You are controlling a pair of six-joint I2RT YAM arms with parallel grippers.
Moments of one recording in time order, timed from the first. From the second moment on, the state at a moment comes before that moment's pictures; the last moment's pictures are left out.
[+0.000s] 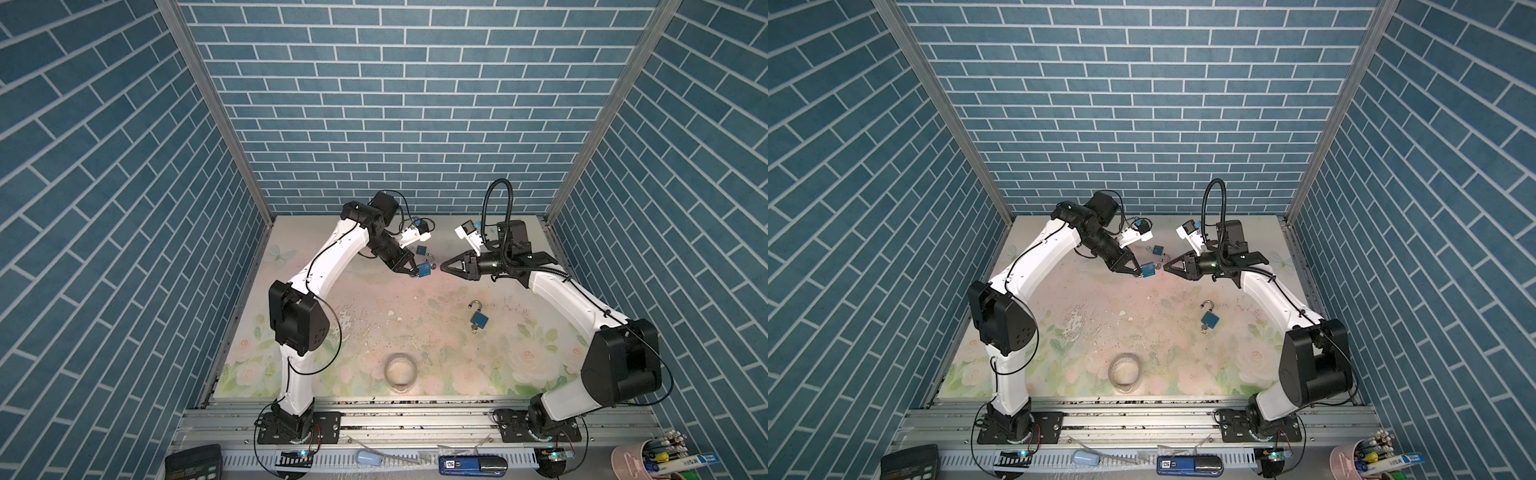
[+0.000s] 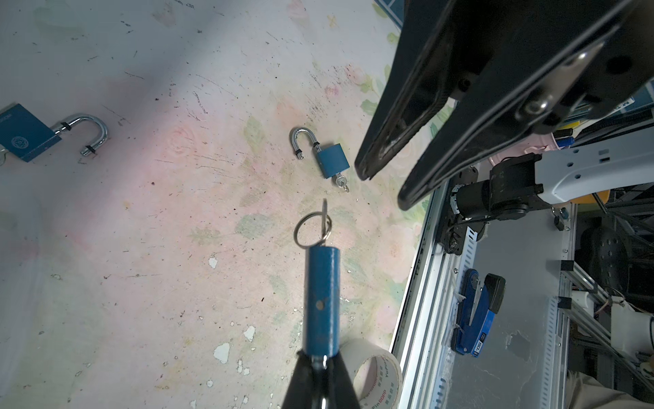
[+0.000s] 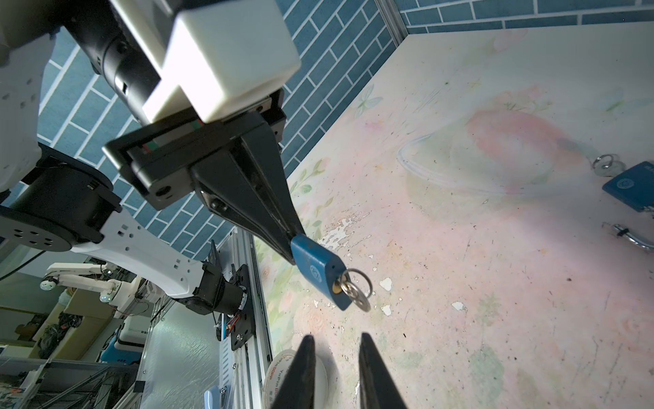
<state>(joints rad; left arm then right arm) -0.50 2.01 2.09 -1.35 0.68 0.40 0.33 1.53 1.20 -0.39 -1.03 0.05</state>
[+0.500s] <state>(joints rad) -0.51 2.01 2.10 -1.35 0.70 0.40 0.35 1.57 1.20 -0.30 -1.05 0.05</state>
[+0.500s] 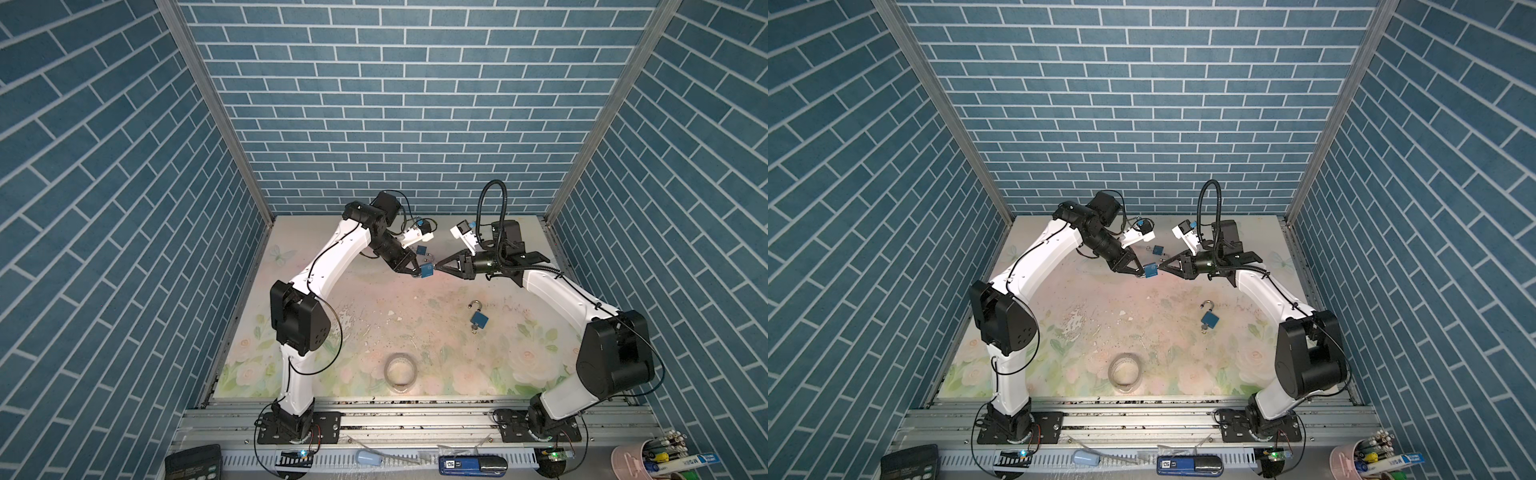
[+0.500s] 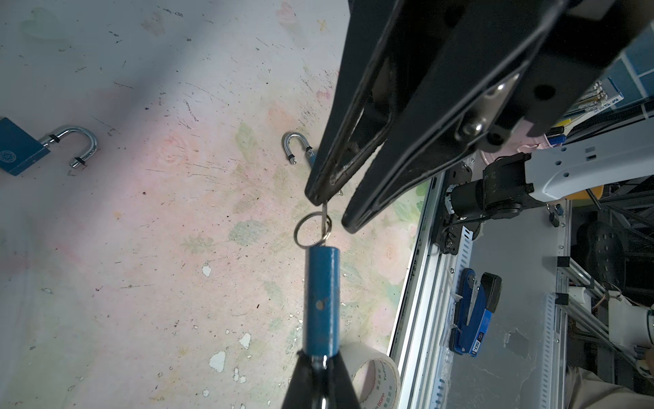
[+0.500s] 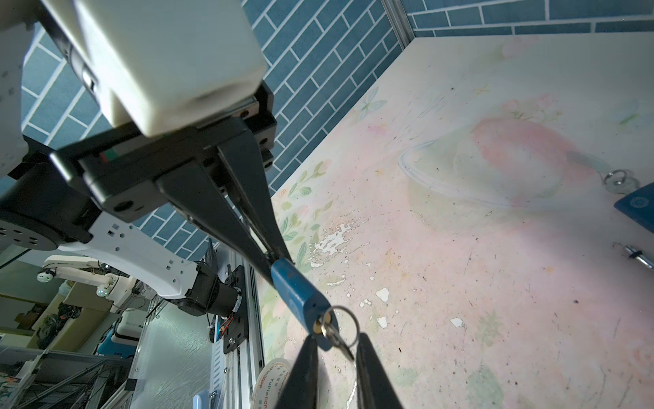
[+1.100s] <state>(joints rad) -0.51 2.01 2.13 -1.36 0.70 0.41 0.35 1.59 1.20 -0.20 -1.09 0.08</state>
